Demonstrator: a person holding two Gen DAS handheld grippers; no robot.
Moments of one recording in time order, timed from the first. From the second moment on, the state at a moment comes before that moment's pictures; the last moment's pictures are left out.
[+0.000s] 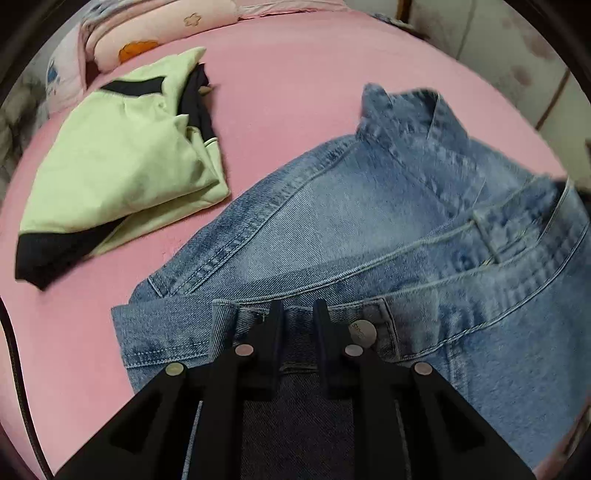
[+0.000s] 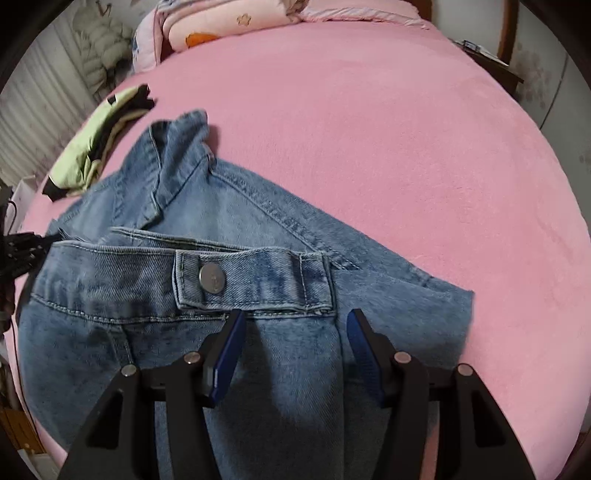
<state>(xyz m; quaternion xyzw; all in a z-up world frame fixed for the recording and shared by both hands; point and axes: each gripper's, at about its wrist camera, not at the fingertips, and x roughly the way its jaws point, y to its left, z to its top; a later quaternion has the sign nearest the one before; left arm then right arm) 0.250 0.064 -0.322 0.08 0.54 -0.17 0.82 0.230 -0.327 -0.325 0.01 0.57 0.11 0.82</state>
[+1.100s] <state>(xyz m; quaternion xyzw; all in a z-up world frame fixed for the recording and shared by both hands) 0.232 0.085 -0.287 0.14 0.52 -0.08 0.84 0.187 -0.329 -0.246 0.02 0.48 0.03 0.88</state>
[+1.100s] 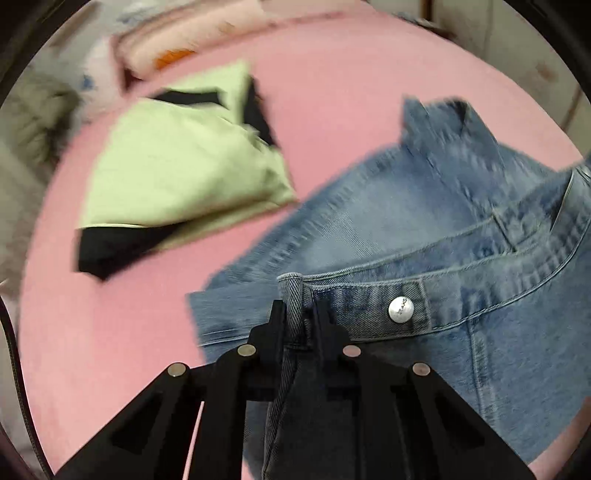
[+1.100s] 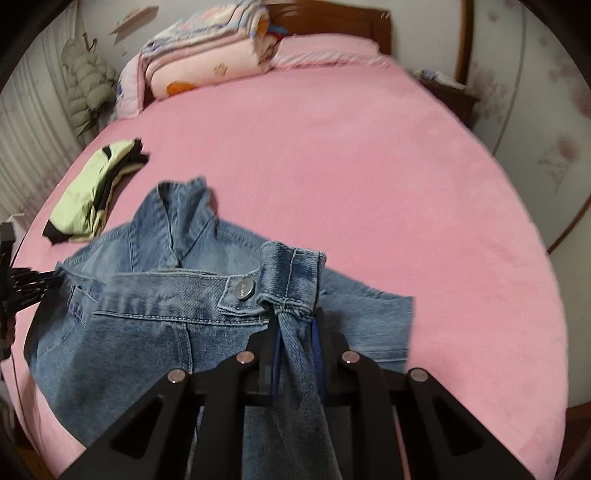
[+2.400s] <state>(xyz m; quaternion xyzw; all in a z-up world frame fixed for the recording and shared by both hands) 0.318 0.080 -0.331 0.06 0.52 -0.09 0.85 0.281 -0.333 -0.324 0.02 0.55 0.00 0.84</state>
